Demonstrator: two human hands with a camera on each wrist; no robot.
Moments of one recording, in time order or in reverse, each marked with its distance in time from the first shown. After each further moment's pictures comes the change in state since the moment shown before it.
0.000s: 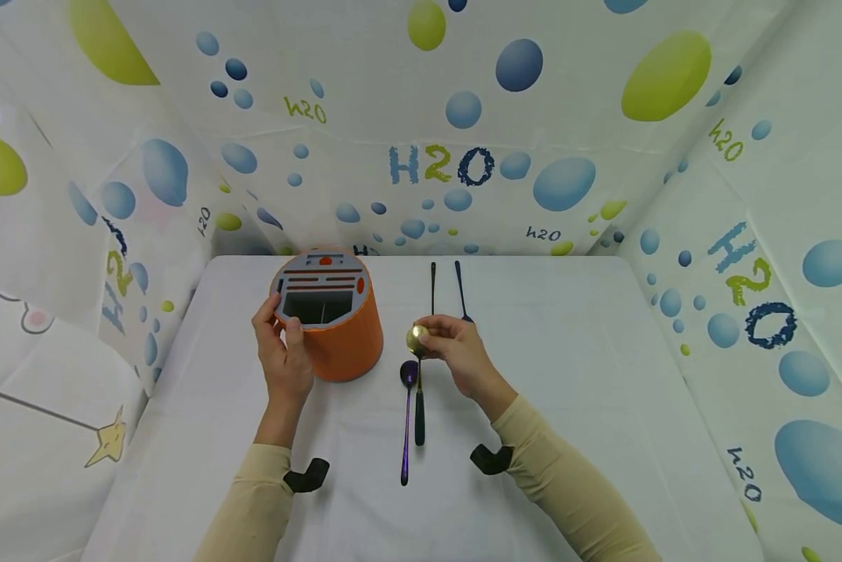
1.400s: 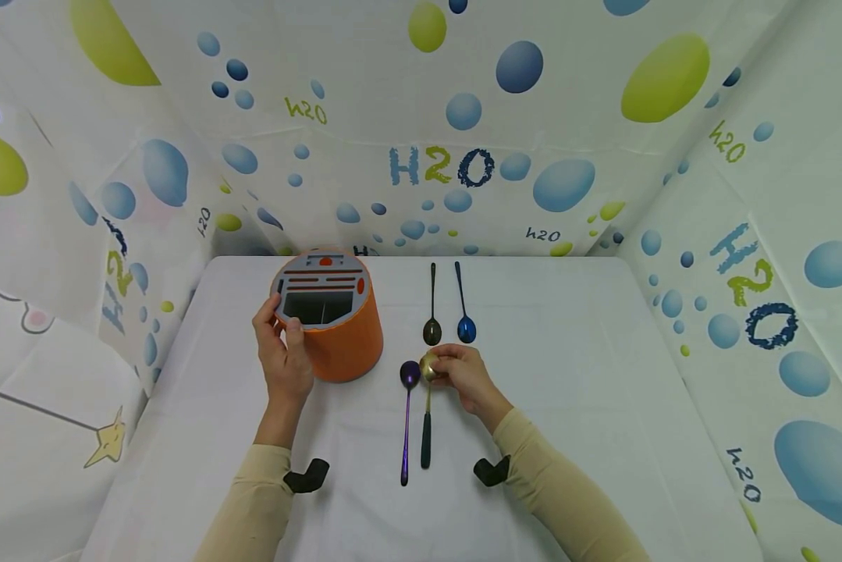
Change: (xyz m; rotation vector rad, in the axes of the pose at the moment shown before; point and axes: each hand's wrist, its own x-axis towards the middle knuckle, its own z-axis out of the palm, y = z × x) left_hand 0.000 0.002 0.000 0.007 -0.003 -0.001; right_hand 0.008 0.073 -0.022 0.007 0.160 0.230
